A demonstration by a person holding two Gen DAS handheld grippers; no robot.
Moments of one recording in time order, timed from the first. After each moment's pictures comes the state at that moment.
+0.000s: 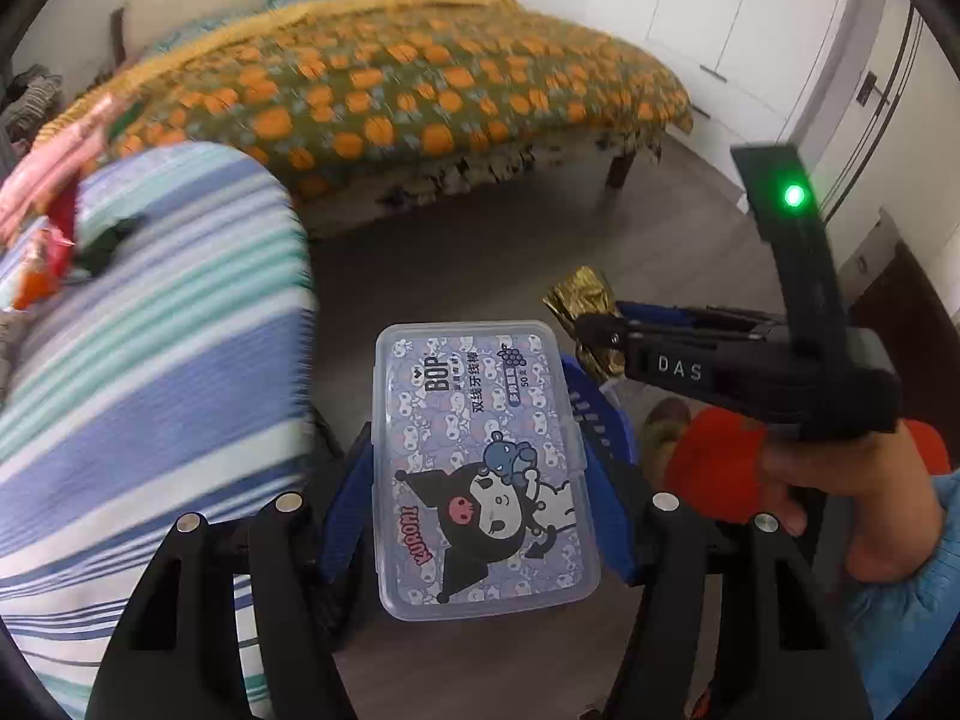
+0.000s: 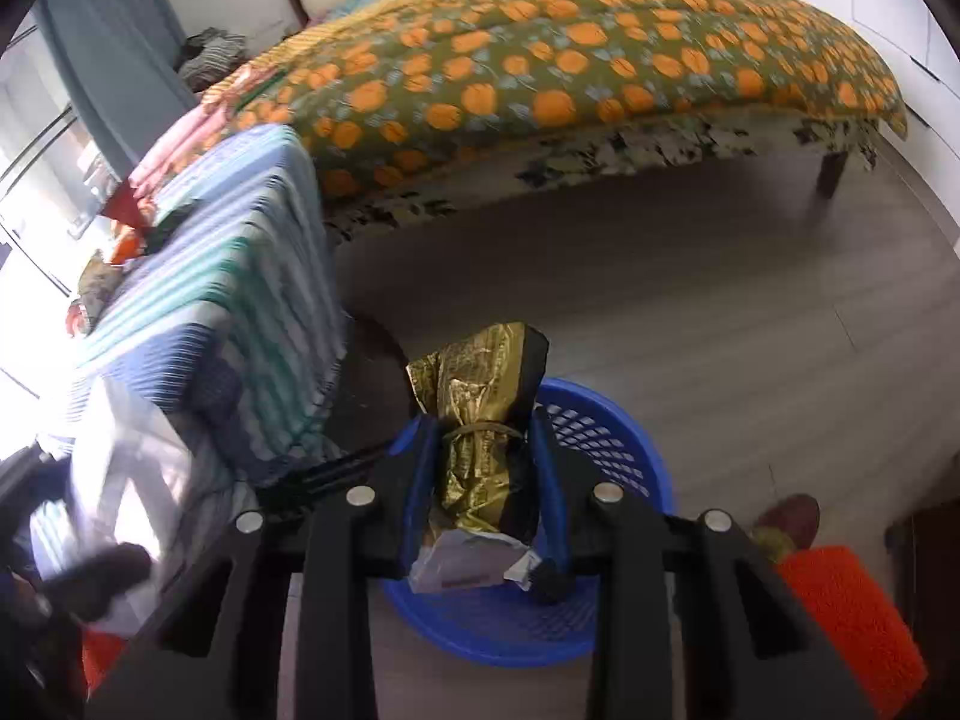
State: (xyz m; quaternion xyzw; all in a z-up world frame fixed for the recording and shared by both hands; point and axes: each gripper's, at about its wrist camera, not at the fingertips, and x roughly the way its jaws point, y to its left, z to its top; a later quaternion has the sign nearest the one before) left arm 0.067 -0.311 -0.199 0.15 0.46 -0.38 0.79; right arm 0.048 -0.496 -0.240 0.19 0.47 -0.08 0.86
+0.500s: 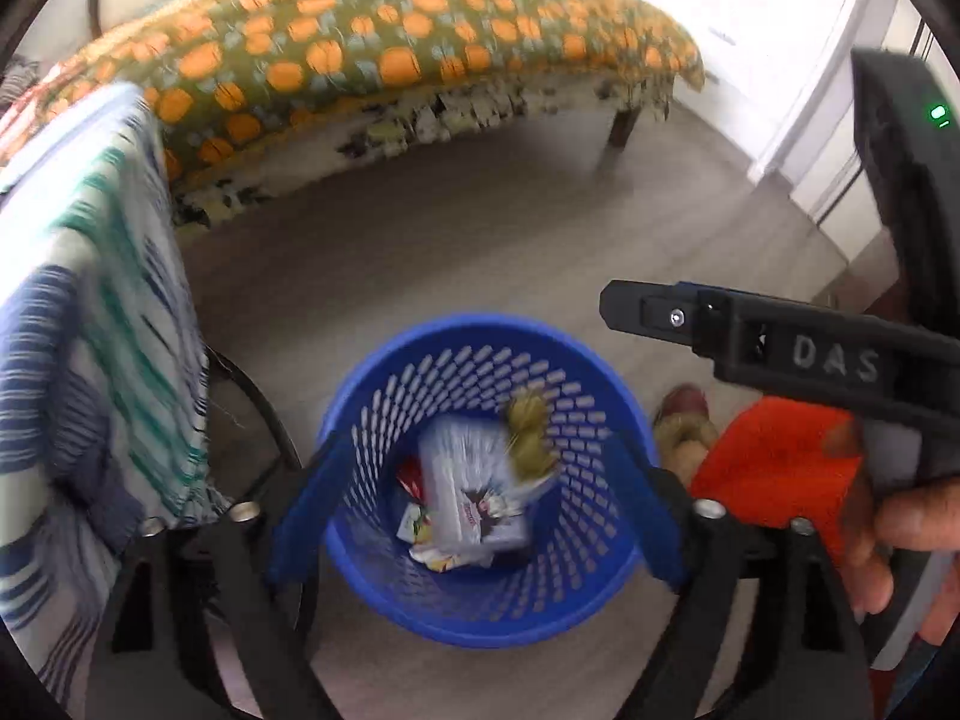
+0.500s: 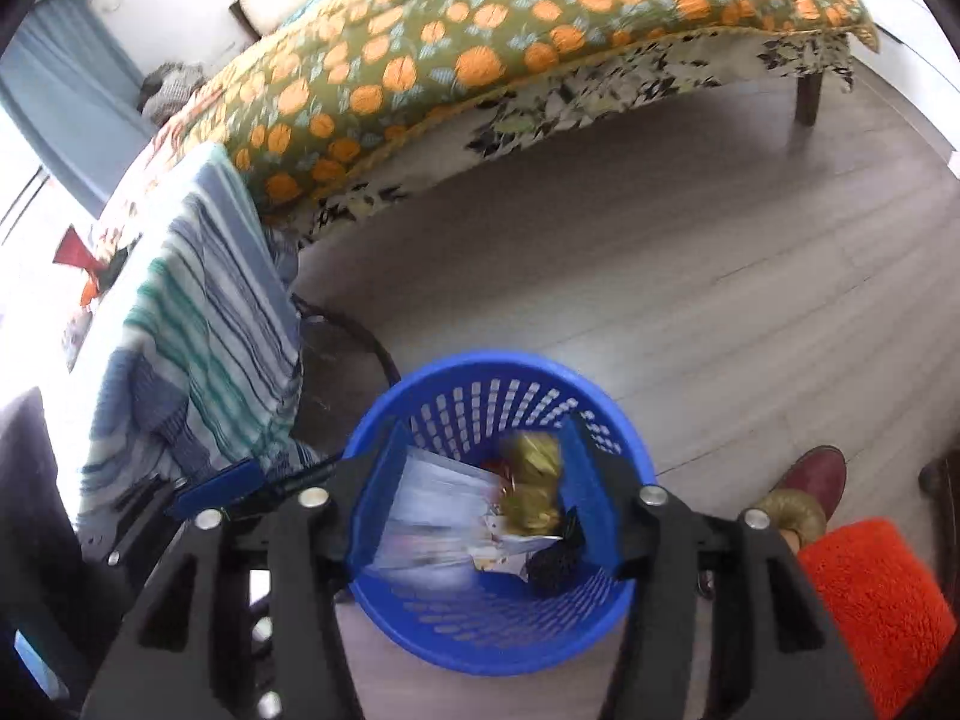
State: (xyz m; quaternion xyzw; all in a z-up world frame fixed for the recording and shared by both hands) left arm 0.080 -0.369 -0.277 0.15 0.47 -0.37 0.78; right arm 0.035 -0.541 -0.276 0.26 0.46 -0.10 0.84
